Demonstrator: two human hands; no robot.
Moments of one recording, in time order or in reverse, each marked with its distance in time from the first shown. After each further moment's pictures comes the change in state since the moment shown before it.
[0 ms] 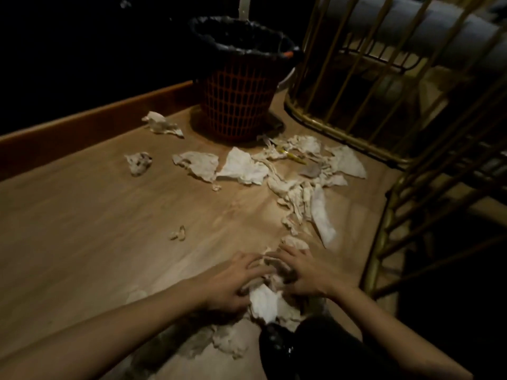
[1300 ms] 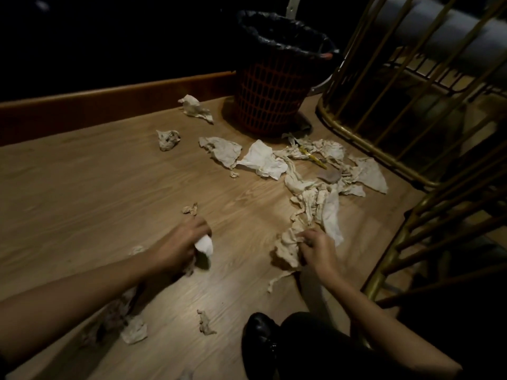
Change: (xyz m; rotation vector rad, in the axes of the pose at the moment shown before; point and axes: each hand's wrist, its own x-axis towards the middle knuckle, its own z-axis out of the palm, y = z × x) left_hand -0.061 -0.066 0.019 0.020 0.541 -0.346; right_hand 0.018 0.027 -0.003 0.220 0.689 0.018
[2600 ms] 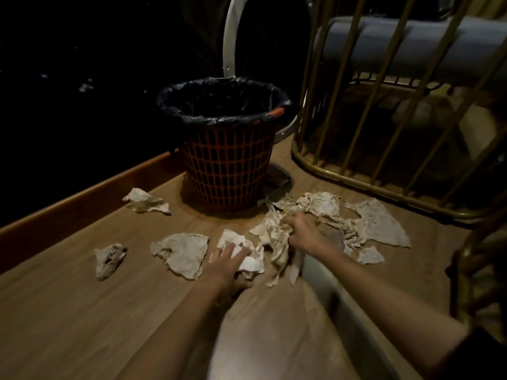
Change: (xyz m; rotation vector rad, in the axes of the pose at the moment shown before) left_hand 0.303 -0.016 0.043 0.298 -0.344 -0.275; right_hand 0.305 0.060 0.006 -0.057 -0.164 0.028
